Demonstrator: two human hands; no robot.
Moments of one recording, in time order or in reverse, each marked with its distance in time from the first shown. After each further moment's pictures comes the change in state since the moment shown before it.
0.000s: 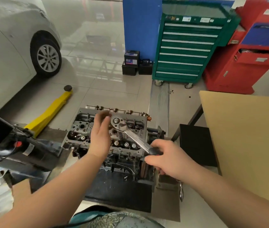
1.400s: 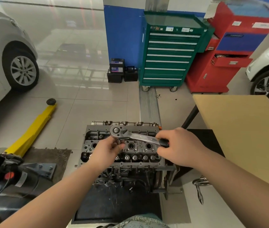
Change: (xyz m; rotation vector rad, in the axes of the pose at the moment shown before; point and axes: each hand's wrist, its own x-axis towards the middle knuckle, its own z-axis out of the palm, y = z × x) left_hand 0.081 -0.058 -0.096 0.353 -0.488 -0.042; right_hand 0.054 -0.098 0.028 -0.650 0.252 -0.155
